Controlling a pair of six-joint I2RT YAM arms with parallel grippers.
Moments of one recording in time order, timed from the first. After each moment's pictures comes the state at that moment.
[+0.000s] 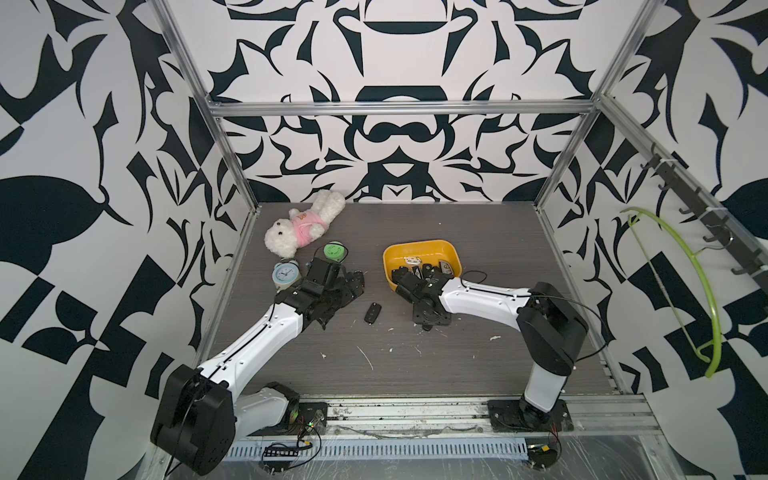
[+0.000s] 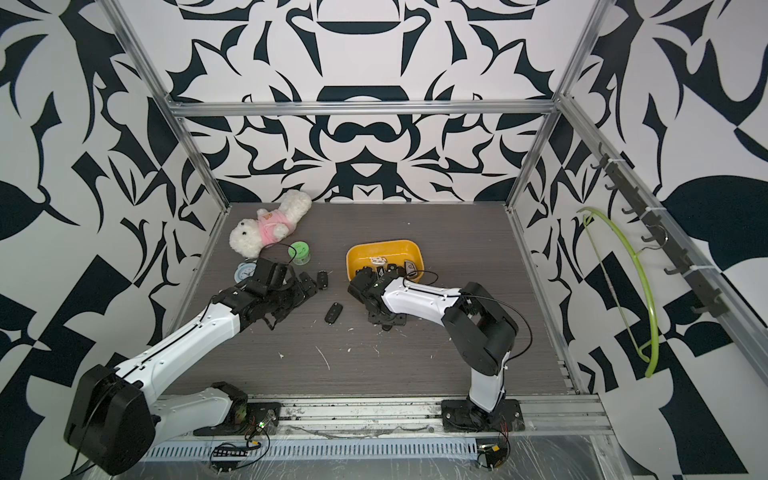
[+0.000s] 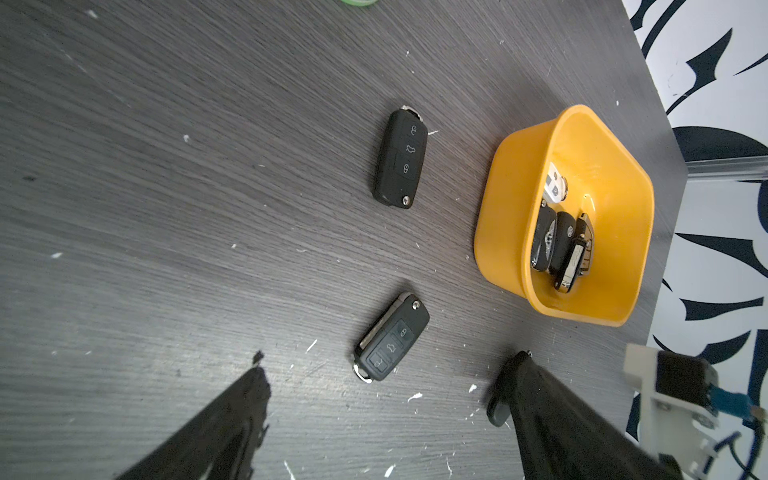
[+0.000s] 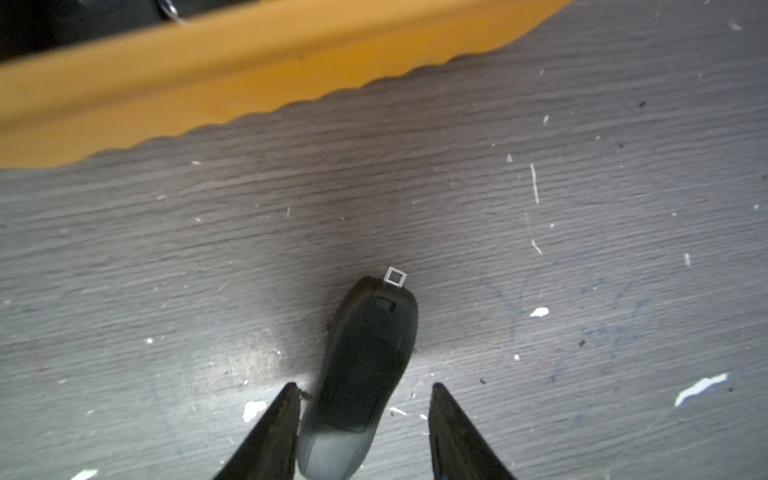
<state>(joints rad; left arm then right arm) -0.47 1.19 0.77 -0.49 0.06 -0.98 0.87 1.82 1.19 -0.85 0.29 0.99</state>
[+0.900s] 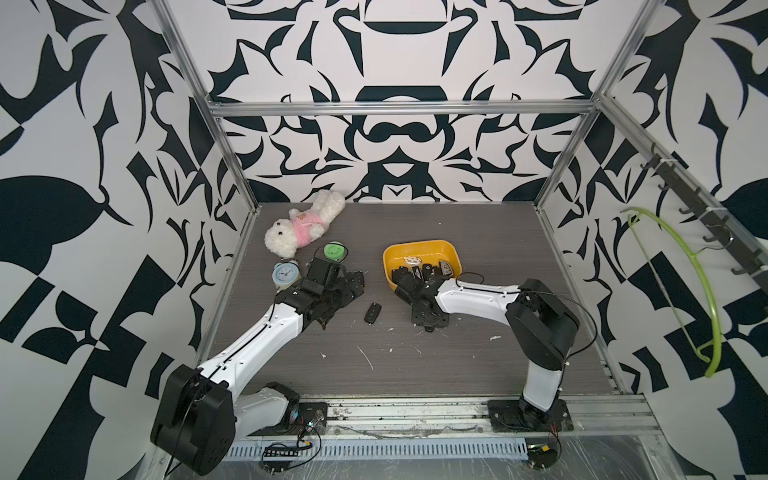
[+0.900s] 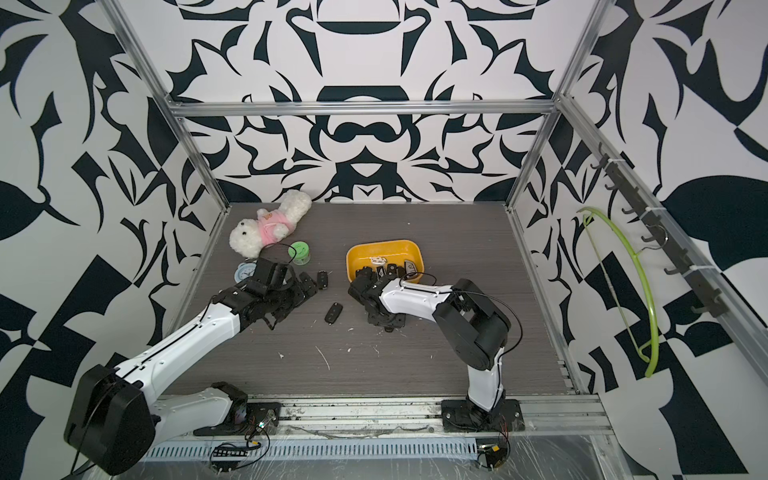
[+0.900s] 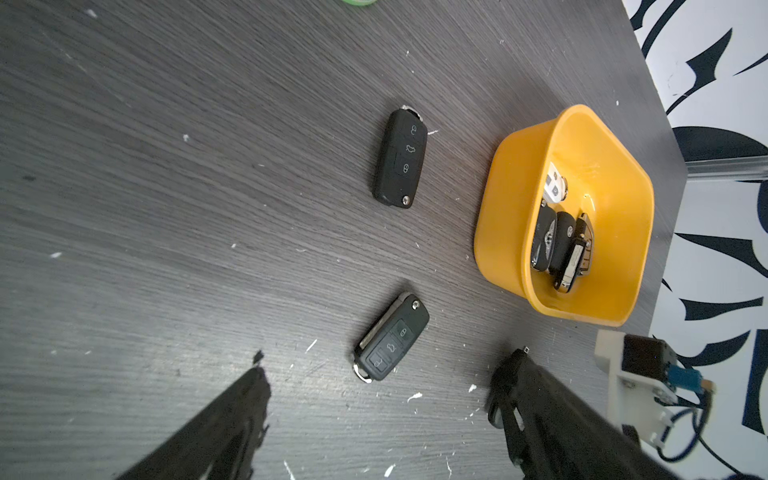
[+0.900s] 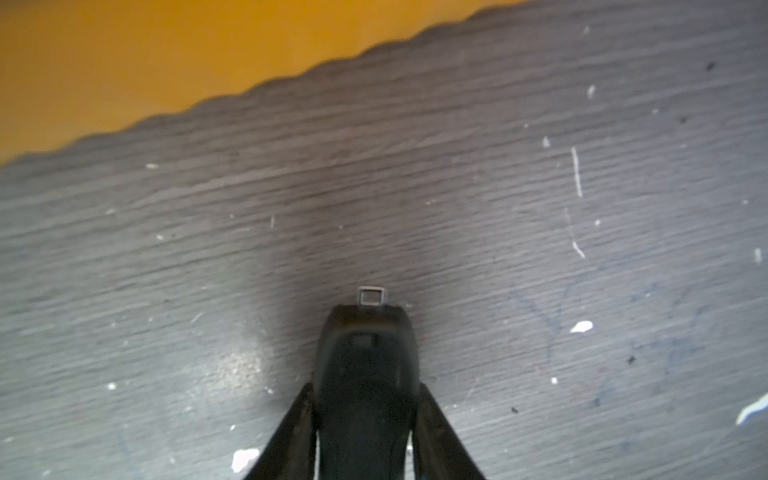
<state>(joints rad) -0.47 1.19 0.77 -0.49 0.06 -0.98 0.85 1.86 1.17 -0.81 0.27 1.02</state>
